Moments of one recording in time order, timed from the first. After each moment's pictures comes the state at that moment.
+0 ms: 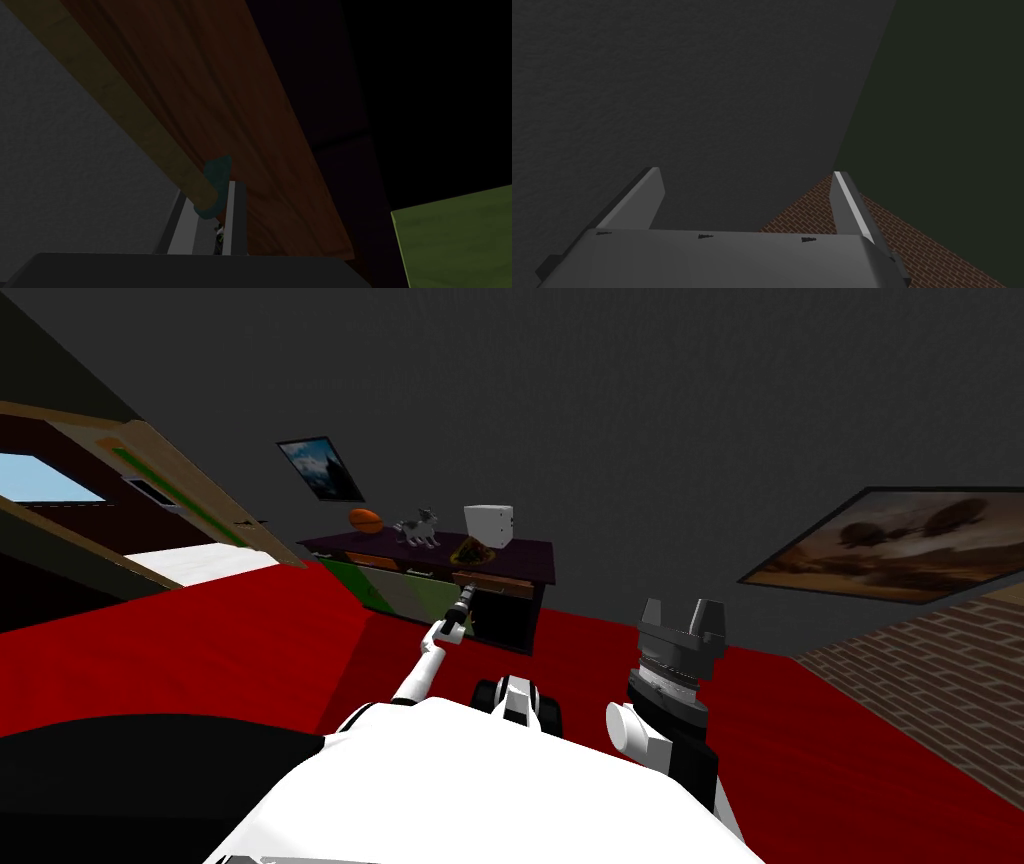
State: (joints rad) left arm -0.11 0.17 0.18 -1.32 -0.20 -0.26 -0.13; right arm 0.51 0.05 0.02 -2.29 0.01 -0.59 0.05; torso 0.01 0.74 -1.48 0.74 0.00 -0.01
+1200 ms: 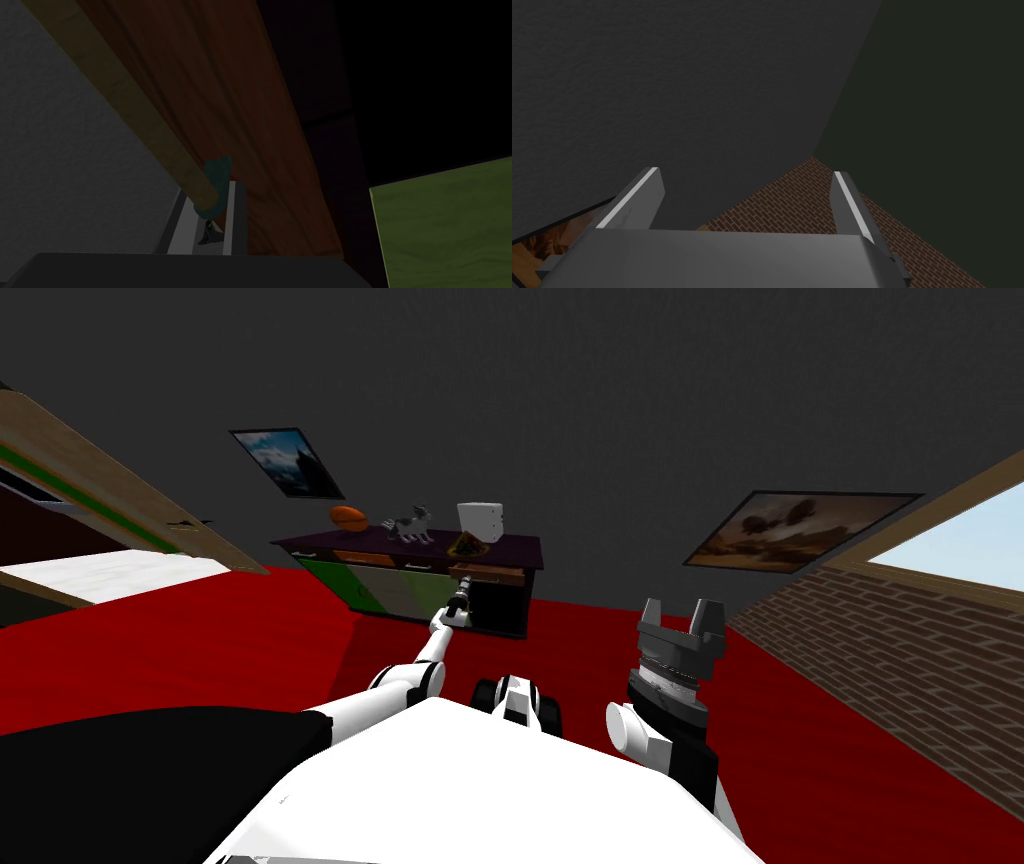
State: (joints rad) left arm -0.40 0.17 0.40 -0.96 -0.28 -0.33 -0.13; right arm 0.51 0.05 0.02 -2.29 0.01 -0.59 0.05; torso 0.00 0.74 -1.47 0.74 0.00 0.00
